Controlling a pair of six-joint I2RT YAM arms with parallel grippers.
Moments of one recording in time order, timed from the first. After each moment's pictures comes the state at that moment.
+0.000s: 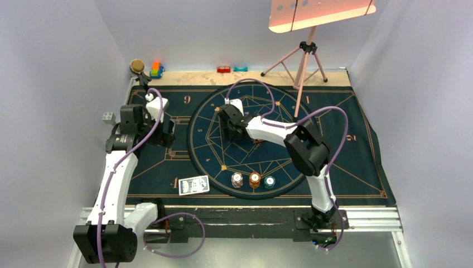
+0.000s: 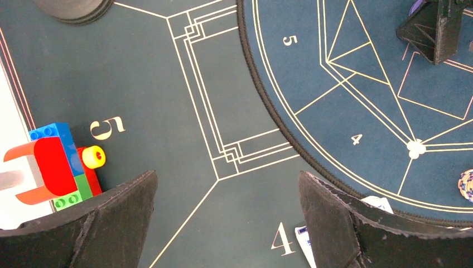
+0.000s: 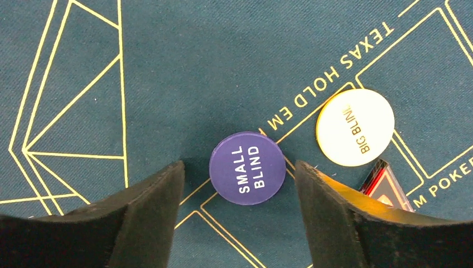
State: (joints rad) left arm 0.05 0.99 0.93 -0.71 0.22 0.24; right arm 0.81 2.07 1.48 -0.41 0.41 0.50
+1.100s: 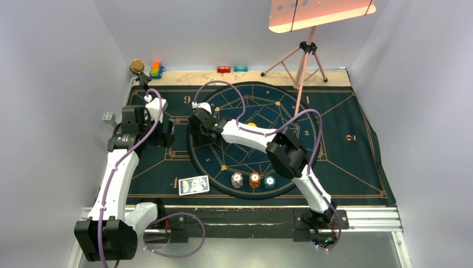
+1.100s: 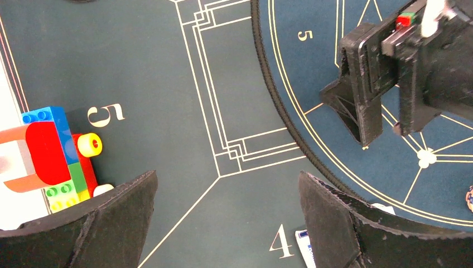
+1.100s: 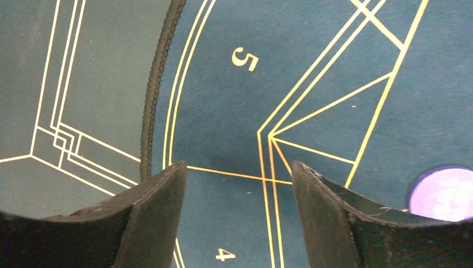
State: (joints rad) left arm 0.05 1.01 0.91 -0.69 0.17 0.19; right arm 0.98 2.29 1.87 -0.50 0.26 0.56
